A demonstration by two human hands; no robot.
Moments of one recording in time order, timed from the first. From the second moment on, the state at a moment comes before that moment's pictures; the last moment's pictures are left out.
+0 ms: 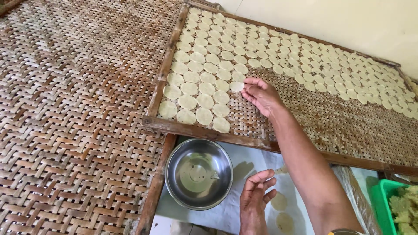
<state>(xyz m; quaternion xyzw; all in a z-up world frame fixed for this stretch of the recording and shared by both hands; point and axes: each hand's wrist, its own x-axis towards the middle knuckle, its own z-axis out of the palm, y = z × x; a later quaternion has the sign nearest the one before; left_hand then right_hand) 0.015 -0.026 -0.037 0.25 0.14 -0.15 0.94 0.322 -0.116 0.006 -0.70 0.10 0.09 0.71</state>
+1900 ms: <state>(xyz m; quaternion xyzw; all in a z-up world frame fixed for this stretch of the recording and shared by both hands) 0.007 -0.013 -0.018 0.24 0.13 -0.09 0.96 0.292 -0.095 0.025 -0.95 -0.19 -0.06 0.22</state>
